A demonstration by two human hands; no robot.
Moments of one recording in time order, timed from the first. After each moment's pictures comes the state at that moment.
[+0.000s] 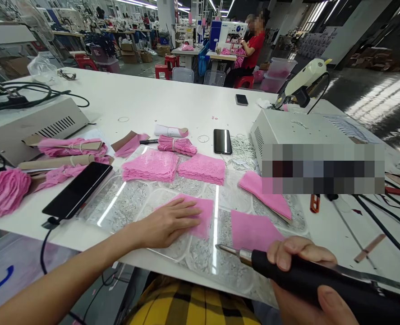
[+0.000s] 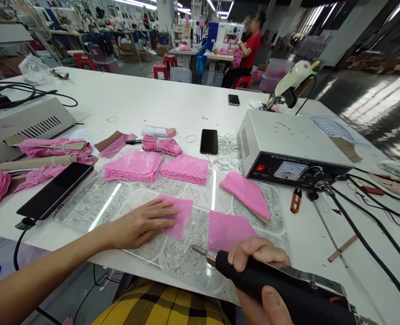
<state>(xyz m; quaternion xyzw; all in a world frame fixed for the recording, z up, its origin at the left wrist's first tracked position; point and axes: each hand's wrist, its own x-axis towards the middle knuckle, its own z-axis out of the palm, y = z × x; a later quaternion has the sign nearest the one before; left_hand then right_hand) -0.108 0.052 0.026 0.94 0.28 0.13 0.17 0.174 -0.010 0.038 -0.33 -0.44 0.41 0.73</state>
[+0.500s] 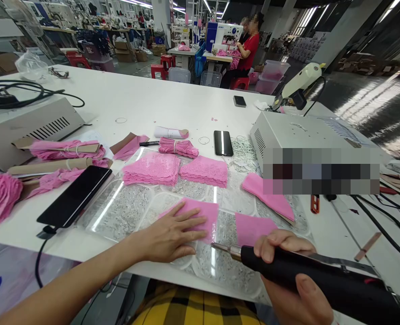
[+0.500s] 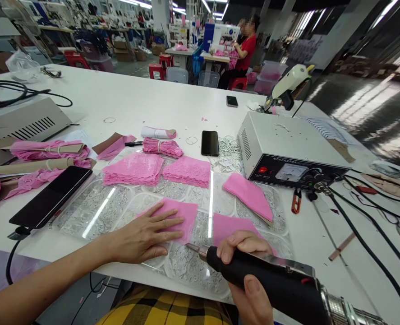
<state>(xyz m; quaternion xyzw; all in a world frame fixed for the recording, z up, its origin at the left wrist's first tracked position) -0.111 0.046 0.018 0.95 0.27 0.04 0.14 0.148 -0.002 0.033 -0.30 -0.47 0.44 0.71</state>
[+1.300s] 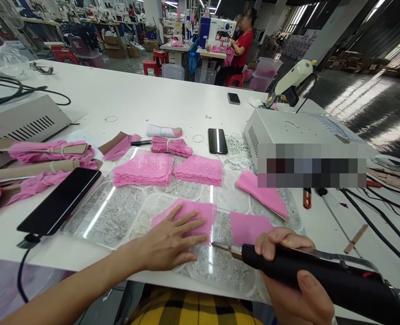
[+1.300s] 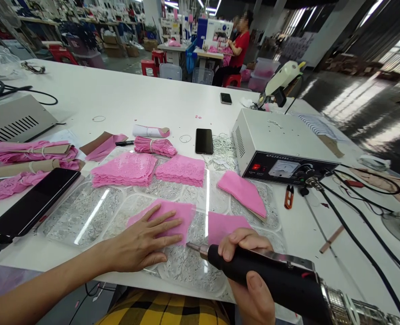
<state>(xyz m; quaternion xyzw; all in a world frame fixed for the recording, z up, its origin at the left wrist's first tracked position) -0.098 0.040 0.015 0.95 0.27 0.06 0.11 0.156 0.001 0.032 -0.31 -0.46 0.43 0.72</state>
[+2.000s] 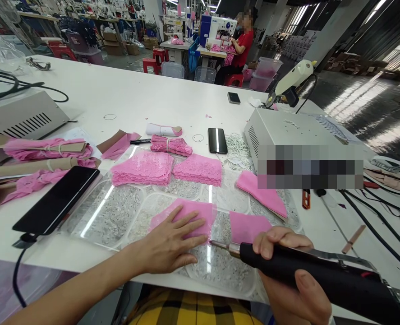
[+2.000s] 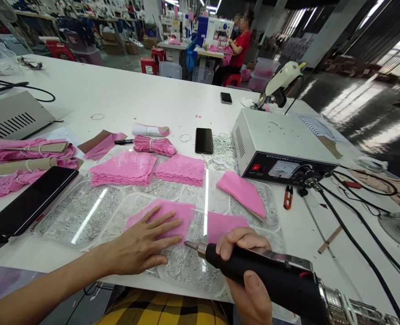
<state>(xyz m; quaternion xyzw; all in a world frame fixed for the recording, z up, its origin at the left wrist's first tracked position) -0.097 0.035 0.007 0.95 0.27 0.11 0.10 0.152 0.003 0.034 -0.31 -0.45 0.43 0.72</state>
